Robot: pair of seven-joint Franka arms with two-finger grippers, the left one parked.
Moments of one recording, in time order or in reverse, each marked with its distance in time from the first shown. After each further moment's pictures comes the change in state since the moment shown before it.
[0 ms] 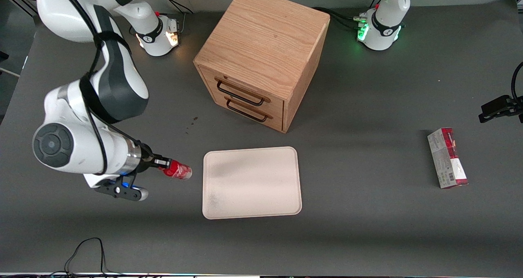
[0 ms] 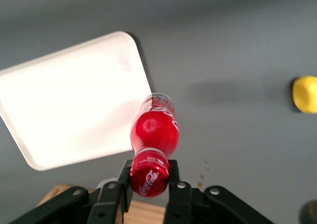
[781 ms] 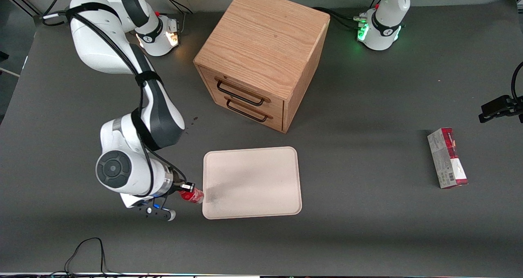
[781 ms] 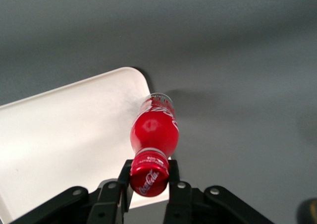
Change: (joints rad) arm 0.049 0.177 0.004 0.065 -0.082 0.189 0.059
